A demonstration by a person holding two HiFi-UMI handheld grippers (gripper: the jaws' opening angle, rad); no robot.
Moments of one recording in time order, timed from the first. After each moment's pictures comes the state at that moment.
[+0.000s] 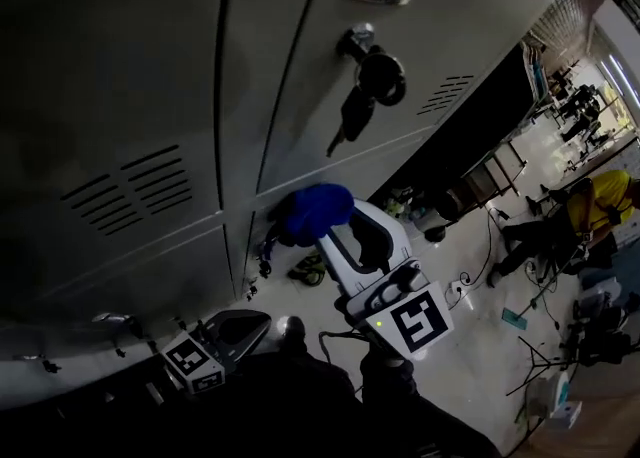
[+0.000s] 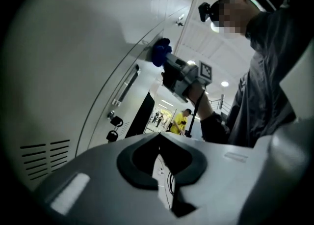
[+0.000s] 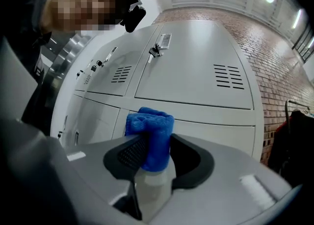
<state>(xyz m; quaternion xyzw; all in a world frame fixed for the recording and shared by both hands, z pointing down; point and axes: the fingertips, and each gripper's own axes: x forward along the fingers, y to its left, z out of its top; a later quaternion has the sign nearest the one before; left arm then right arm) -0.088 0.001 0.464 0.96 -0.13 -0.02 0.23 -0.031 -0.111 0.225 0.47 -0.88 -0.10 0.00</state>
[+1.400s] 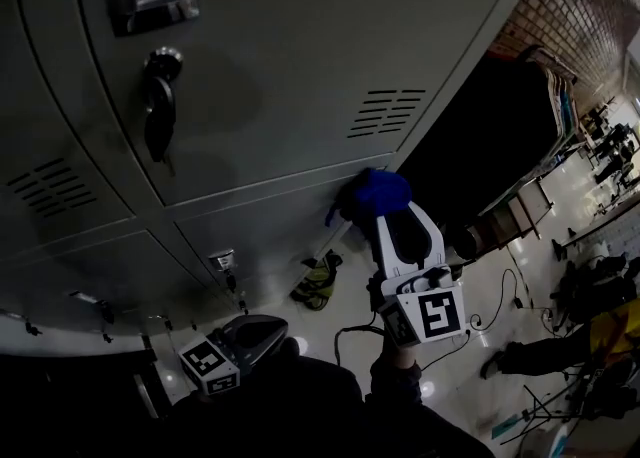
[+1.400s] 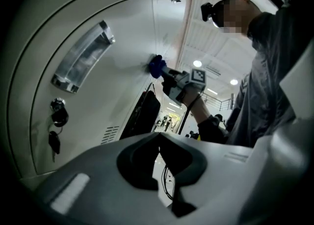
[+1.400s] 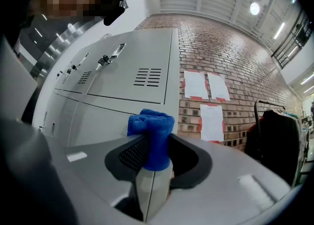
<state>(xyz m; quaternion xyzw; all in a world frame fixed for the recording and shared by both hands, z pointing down) 0.028 -0.010 0.455 0.96 -0.19 -0.03 0.22 0.144 -0.152 0.225 0.55 -0.83 -0.09 -0.03</state>
